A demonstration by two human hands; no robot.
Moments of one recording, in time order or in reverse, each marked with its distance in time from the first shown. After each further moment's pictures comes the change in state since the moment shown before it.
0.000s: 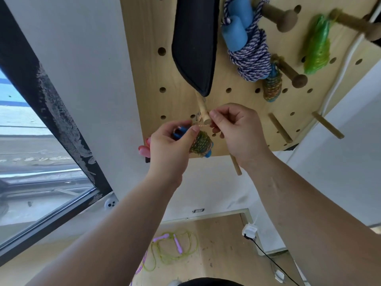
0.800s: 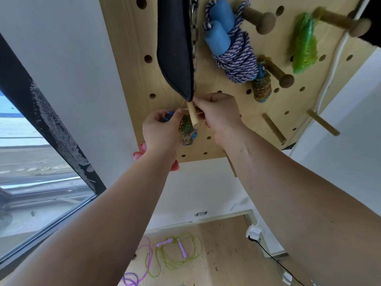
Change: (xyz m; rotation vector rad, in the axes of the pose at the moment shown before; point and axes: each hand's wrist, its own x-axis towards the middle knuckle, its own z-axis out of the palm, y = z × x) left_hand 0.058 0.004 0.022 0.252 0.240 0.001; right_hand 0.049 -0.018 0.021 0.165 0.118 0.373
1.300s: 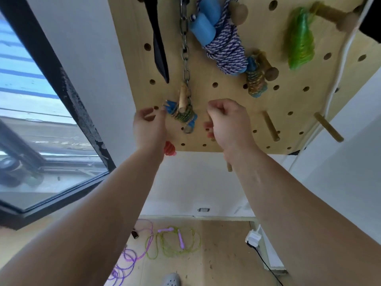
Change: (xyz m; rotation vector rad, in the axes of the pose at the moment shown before) left_hand -0.054 0.000 -0.007 -0.014 0.226 -0.066; right_hand -0.041 0.020 -0.071 -0.038 -0.167 -0.152
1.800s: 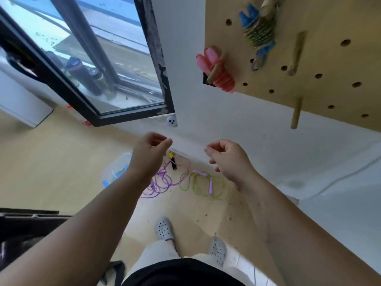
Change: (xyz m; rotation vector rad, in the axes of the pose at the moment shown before) left_hand -0.119 -0.161 -0.160 0.339 0.089 -0.202; right_hand -0.114 0.186 0.028 -0.210 -0.706 0.285
